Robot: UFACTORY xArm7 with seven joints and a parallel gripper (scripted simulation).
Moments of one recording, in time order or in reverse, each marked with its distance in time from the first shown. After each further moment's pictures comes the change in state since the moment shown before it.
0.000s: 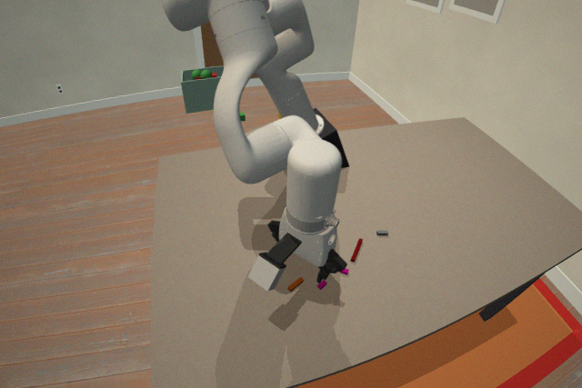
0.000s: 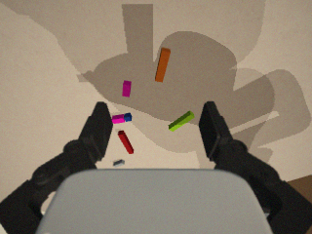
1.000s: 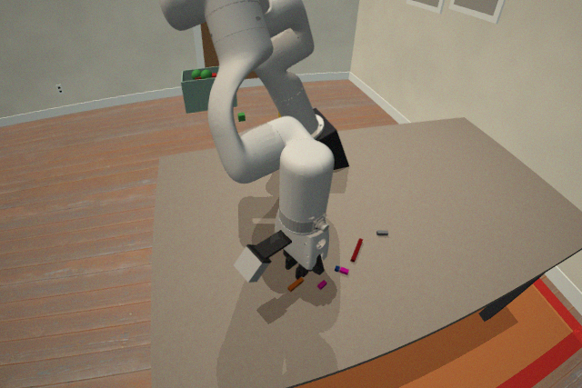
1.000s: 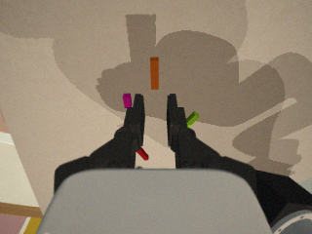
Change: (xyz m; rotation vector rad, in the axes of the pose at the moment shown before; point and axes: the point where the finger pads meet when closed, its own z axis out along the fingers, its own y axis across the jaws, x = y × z) arm 0.009 0.009 0.002 0.001 0.014 0.205
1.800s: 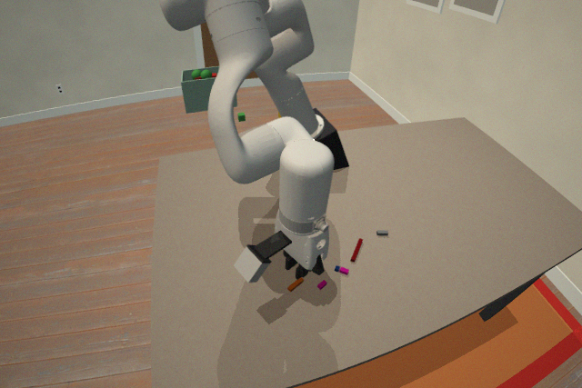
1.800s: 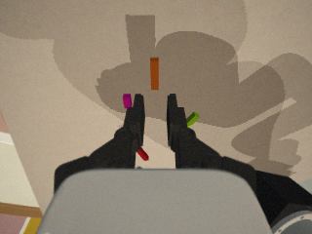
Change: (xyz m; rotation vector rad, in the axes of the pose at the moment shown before) arm 0.000 0.000 0.001 0.000 0.000 0.000
